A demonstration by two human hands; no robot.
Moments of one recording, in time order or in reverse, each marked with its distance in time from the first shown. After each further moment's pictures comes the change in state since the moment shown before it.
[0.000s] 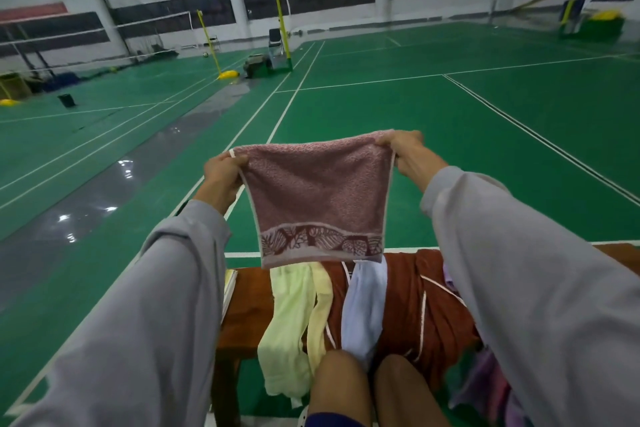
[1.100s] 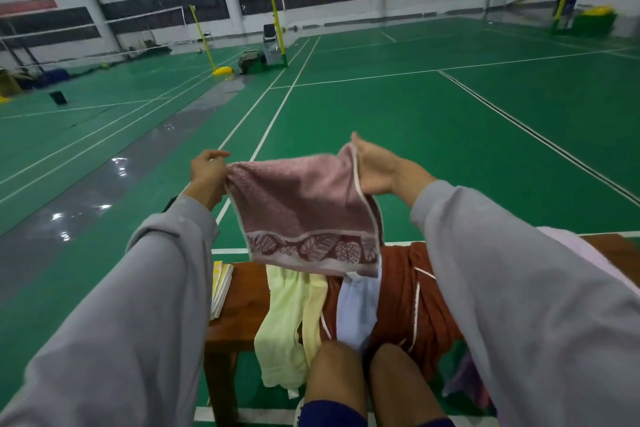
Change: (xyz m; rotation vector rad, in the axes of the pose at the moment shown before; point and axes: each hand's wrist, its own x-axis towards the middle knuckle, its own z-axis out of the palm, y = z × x) left_hand -0.014 -0.003 -0.019 0.388 0.141 0.108; right_hand -0.055 0.026 0.008 0.124 -0.850 0.379
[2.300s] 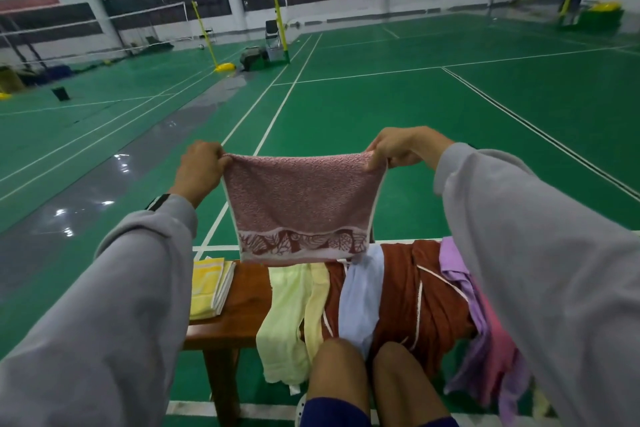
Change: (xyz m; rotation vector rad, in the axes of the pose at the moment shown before) left_hand 0.003 0.010 -0.032 0.779 -0.051 0.657; right_hand -0.001 -0.053 -0.033 -0.974 0.378 0.083
